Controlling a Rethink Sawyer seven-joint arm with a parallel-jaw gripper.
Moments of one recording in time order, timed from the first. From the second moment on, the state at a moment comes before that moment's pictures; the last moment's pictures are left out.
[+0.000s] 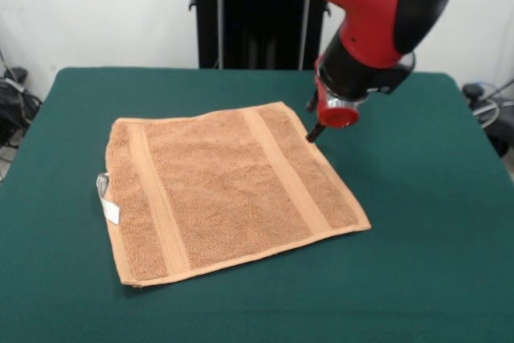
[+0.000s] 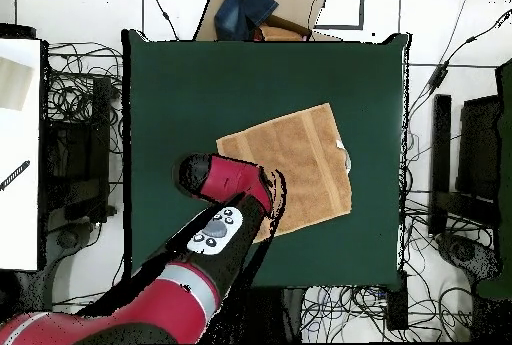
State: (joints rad) arm 0.27 -0.27 -0.49 1.54 0.32 0.73 3.01
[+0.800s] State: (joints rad) arm 0.25 -0.23 -0.49 1.53 0.35 0.74 3.01
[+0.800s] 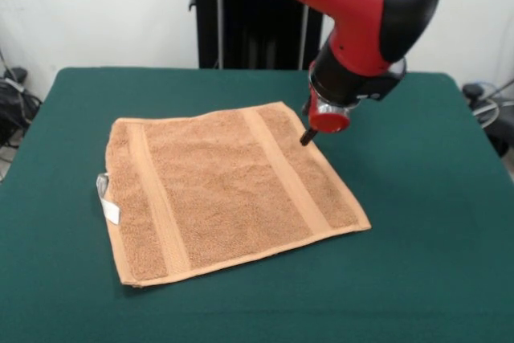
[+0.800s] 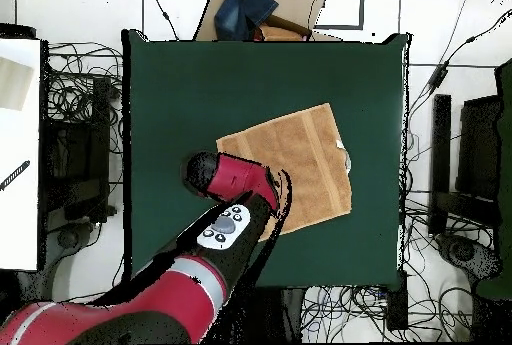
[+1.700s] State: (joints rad) arm 0.26 -0.15 -0.50 1.52 0.37 0.74 3.01
